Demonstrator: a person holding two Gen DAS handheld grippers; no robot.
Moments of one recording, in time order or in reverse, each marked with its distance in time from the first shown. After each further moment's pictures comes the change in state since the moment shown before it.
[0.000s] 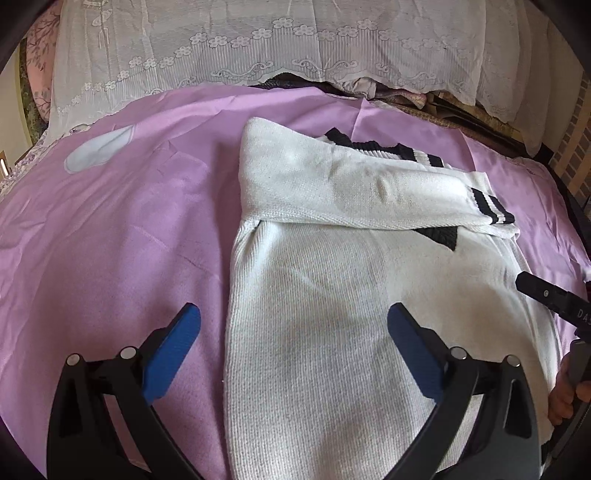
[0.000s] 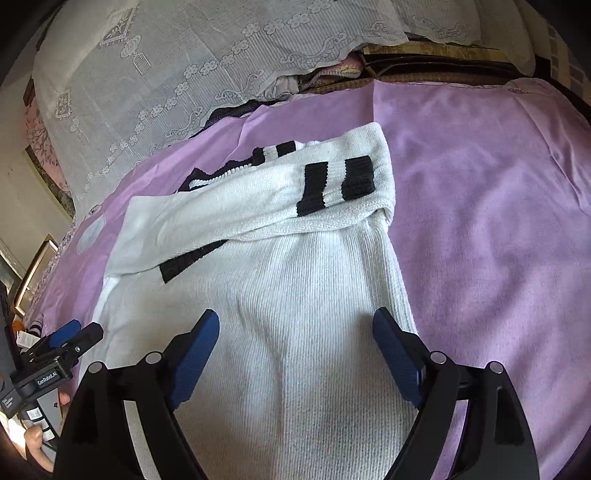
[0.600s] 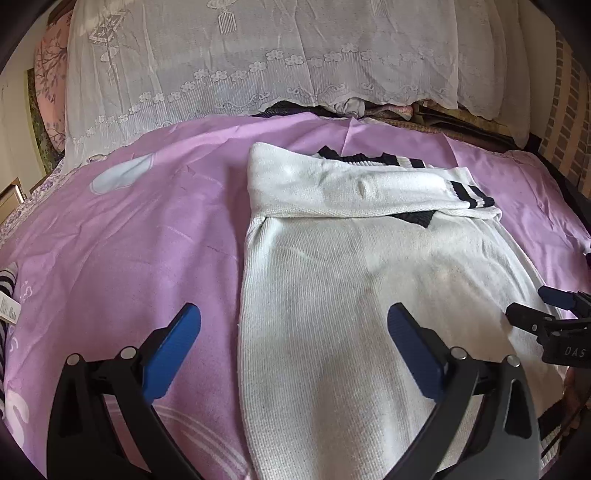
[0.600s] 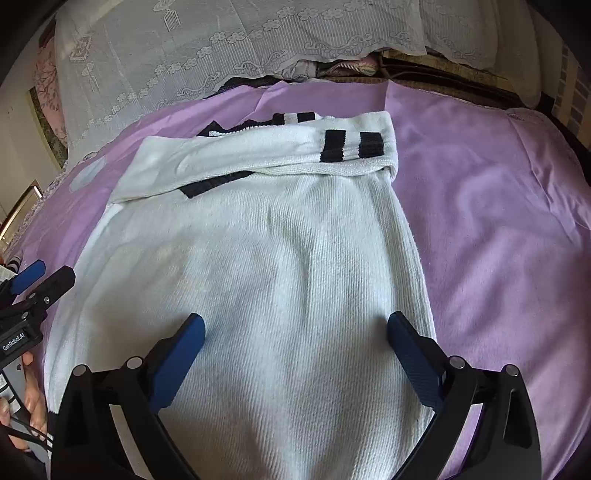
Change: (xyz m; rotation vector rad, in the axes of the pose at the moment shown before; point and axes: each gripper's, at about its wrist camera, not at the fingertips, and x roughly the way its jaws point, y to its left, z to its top) left arm -0.046 -0.011 -0.034 0.068 -0.103 0.054; right arm -0.029 0.032 -0.050 -0.161 0.044 -0.120
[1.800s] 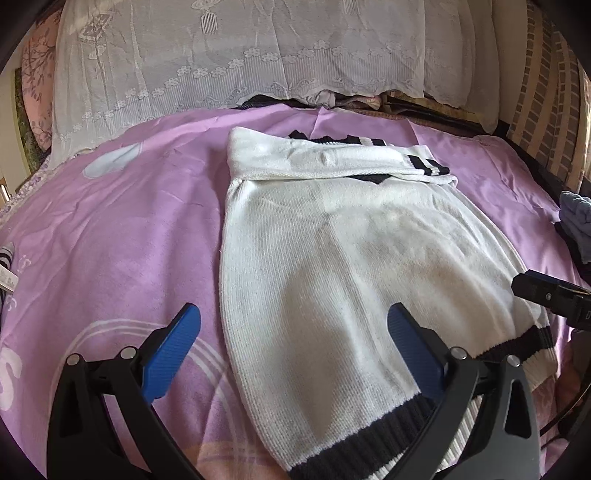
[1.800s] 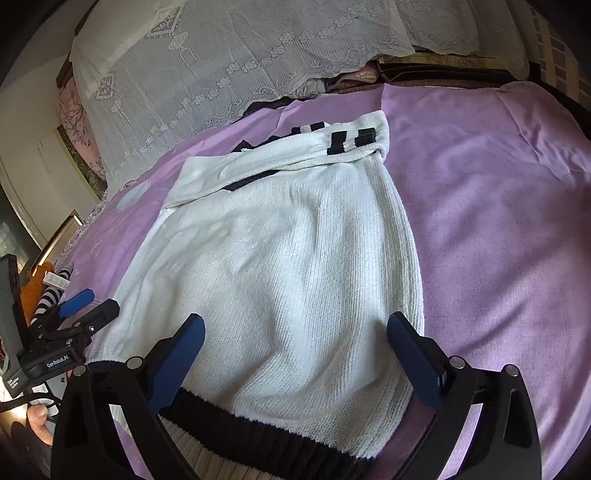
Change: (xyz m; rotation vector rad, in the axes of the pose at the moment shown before) left arm -0.042 -0.005 -0.048 0.020 0.028 -0.102; right arm -0.051 -0.024 -0.052 0.103 -0.086 0.194
